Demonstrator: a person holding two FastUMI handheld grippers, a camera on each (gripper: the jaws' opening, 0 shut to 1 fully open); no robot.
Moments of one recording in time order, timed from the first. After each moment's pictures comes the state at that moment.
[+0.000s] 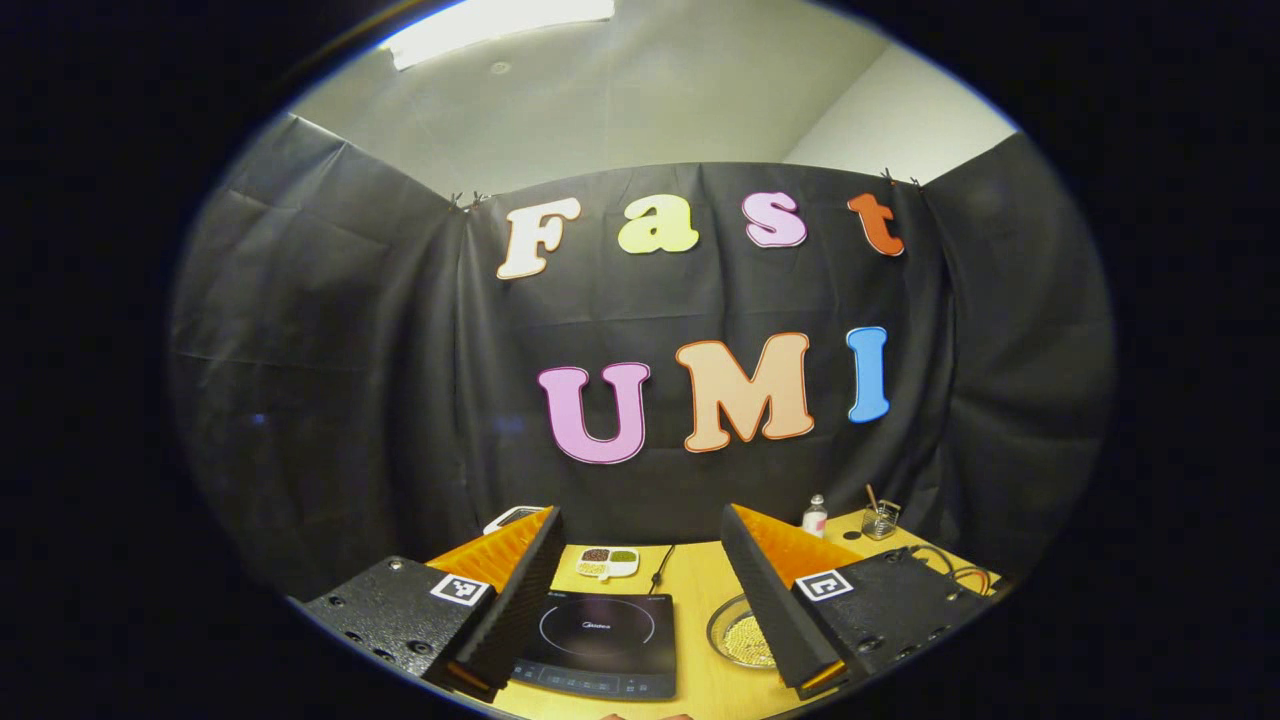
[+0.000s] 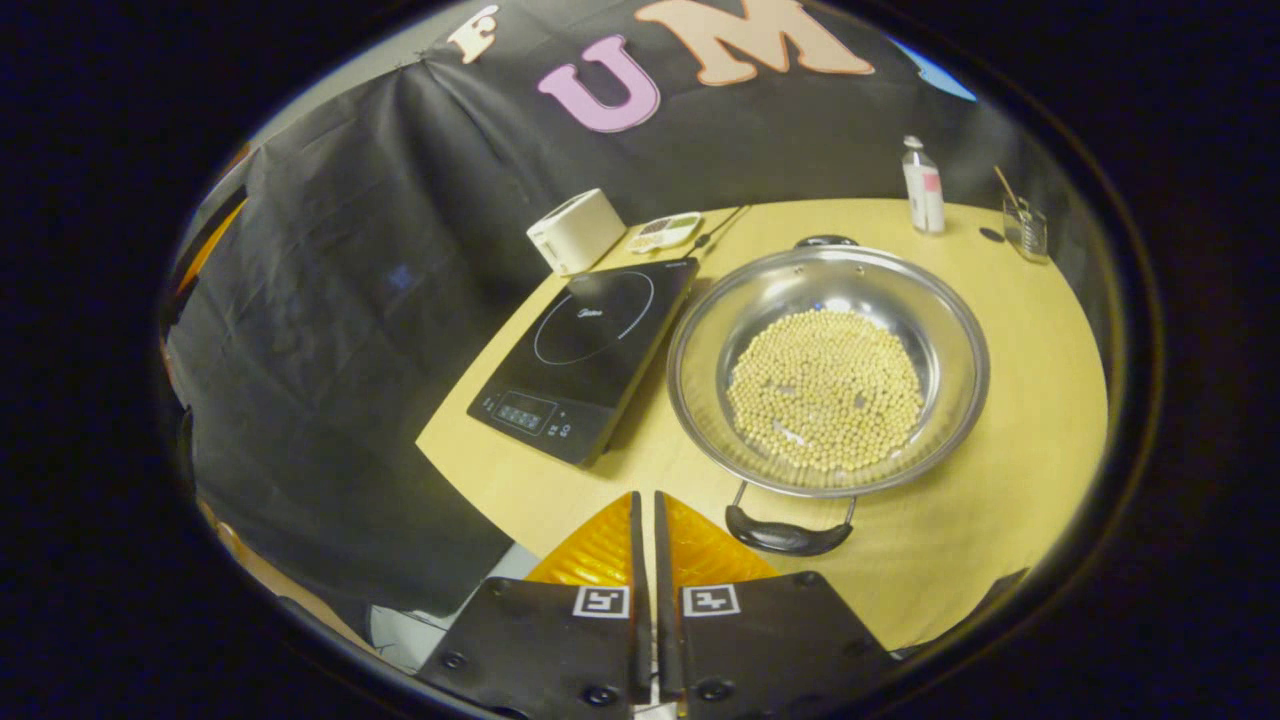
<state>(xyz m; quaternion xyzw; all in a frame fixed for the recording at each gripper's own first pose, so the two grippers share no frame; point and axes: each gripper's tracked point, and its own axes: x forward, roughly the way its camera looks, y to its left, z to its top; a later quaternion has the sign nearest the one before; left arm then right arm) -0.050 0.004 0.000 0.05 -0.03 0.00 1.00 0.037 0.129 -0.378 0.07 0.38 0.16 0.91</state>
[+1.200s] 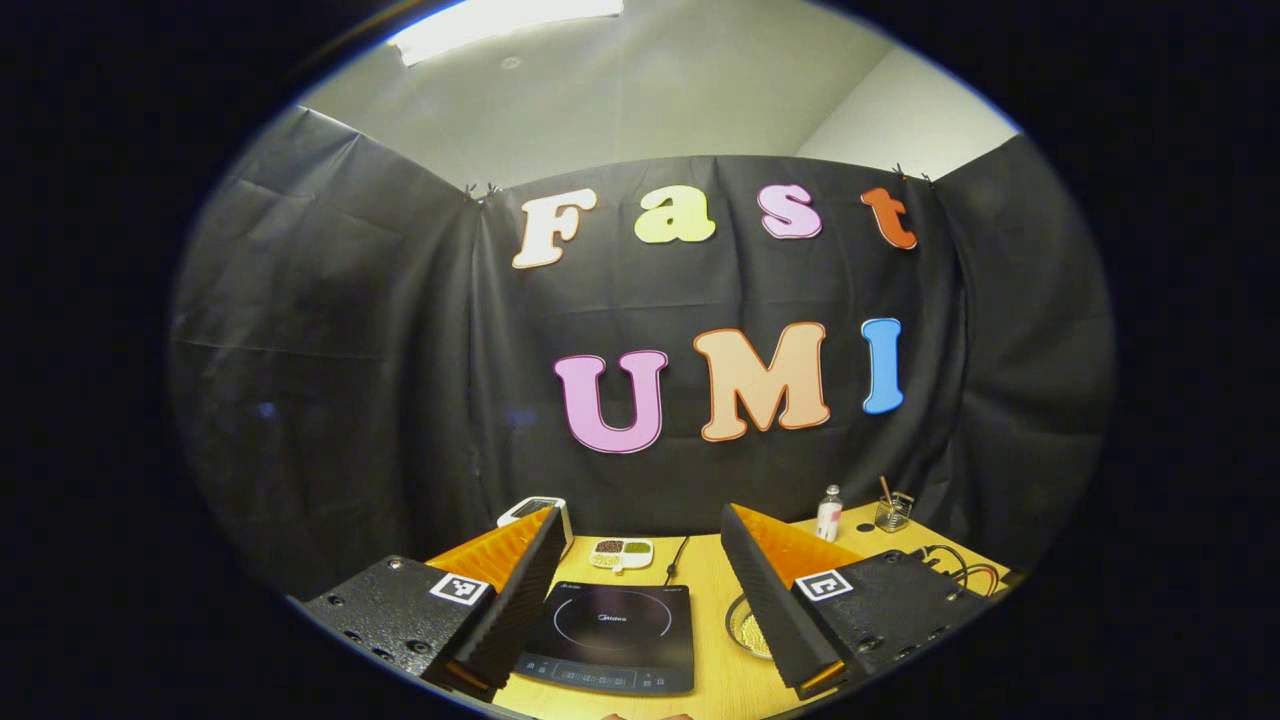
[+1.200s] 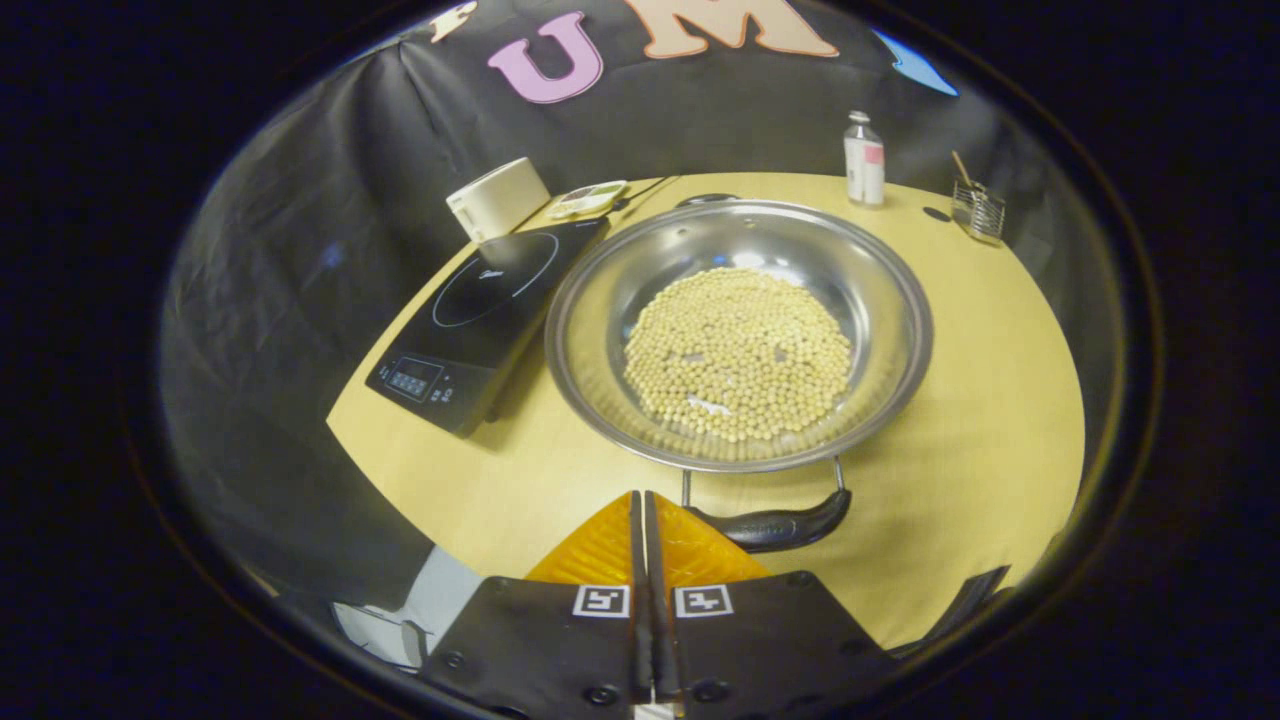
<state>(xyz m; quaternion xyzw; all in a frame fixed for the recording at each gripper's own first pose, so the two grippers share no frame) -0.054 0.038 -0.013 0.06 -0.02 0.02 1.00 0.048 0.056 -0.421 0.01 0.40 0.06 0.91</state>
